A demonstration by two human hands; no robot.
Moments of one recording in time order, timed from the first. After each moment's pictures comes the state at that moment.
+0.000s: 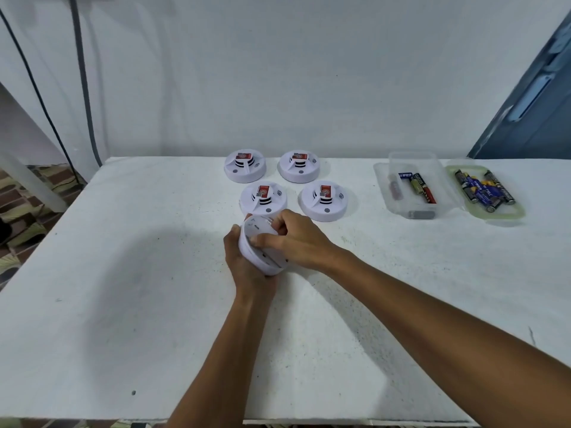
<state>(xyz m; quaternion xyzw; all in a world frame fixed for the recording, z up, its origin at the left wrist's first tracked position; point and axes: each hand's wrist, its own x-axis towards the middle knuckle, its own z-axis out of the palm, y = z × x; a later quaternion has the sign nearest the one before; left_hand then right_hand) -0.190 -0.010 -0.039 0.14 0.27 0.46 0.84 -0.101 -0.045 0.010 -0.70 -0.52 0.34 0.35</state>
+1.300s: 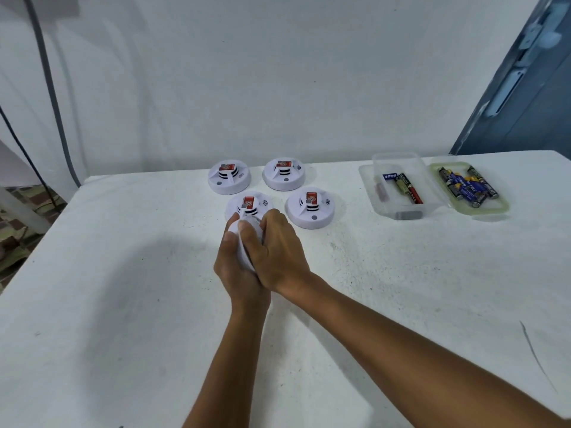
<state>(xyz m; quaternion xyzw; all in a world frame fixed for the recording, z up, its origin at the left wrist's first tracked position) -0.178 -0.011 -0.039 0.31 0.26 0.56 0.73 -0.125 -0.031 -0.015 -0.74 -0.46 0.16 0.46</state>
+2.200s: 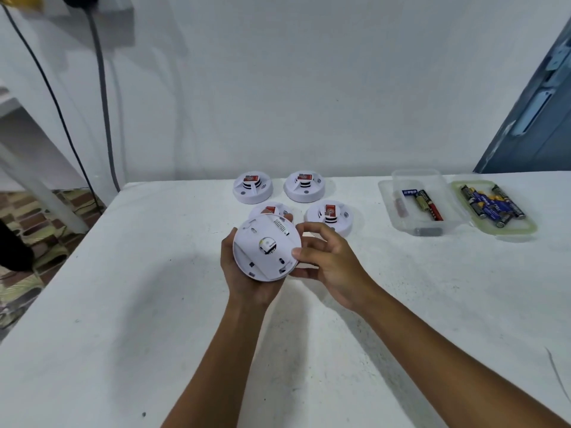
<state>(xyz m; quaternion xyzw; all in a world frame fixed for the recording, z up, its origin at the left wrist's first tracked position) -0.198 0.003 -0.014 0.21 0.16 0.40 0.88 -0.084 -0.075 0.000 -0.52 -0.30 0.50 0.63</state>
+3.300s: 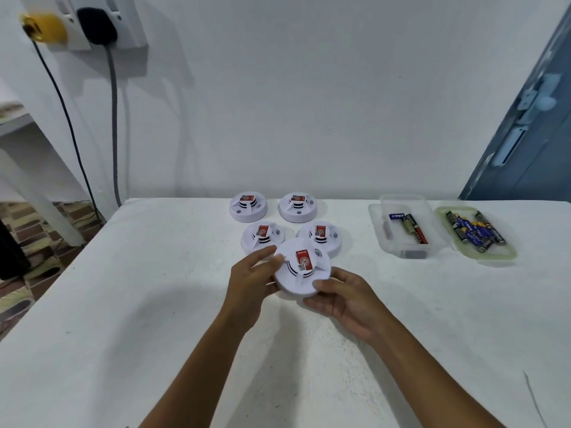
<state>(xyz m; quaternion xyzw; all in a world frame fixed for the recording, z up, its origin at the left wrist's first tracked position) -0.195 -0.003 -0.012 0.50 0.39 0.34 0.70 -0.050 -0.111 -0.018 -0.46 -0.17 0.59 0.65</state>
